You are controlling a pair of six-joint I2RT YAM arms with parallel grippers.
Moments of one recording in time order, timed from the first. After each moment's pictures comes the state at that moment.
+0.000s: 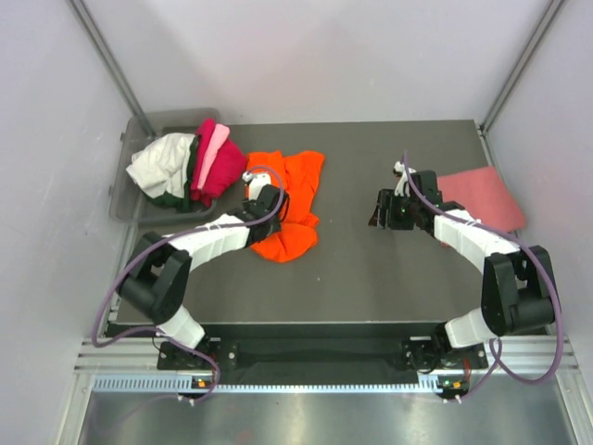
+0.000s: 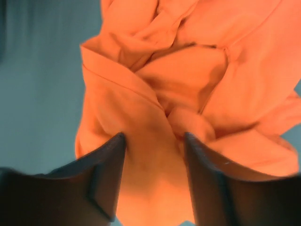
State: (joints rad) left arm -0.59 1.59 0.95 -0.25 -0.49 -0.58; right arm 0.22 1.46 0.88 -0.26 -0.26 0.28
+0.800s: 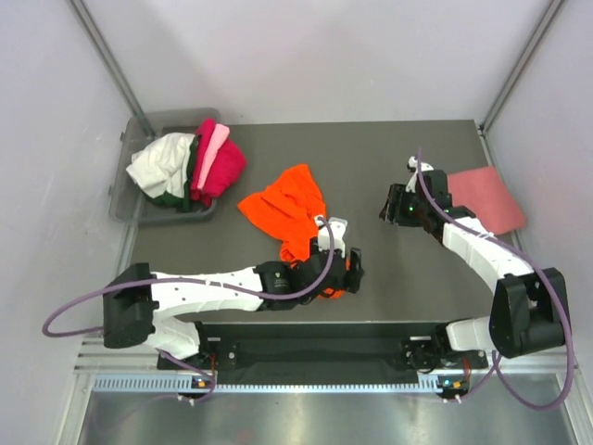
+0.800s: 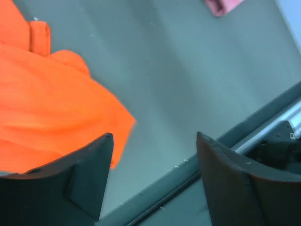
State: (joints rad) left arm -1.25 1.42 0.95 -0.11 -0.48 -0.73; right arm 0.21 1.34 0.84 -0.25 -0.13 0.31
